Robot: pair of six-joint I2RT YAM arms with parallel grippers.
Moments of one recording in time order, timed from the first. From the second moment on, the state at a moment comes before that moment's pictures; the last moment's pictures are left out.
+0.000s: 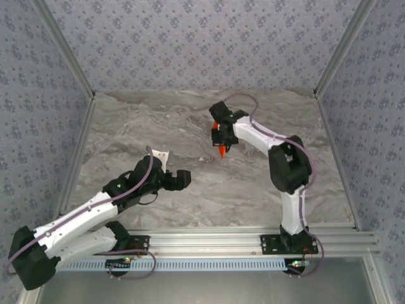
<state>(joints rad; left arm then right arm) -0.81 0.90 0.62 -0.37 -0.02 -0.63 0.54 2.07 1.67 -0.83 0.08 0.45</state>
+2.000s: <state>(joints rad) -0.27 0.77 0.58 -0.34 -0.47 -0.40 0.31 1.04 0.81 -0.55 0.43 0.25</state>
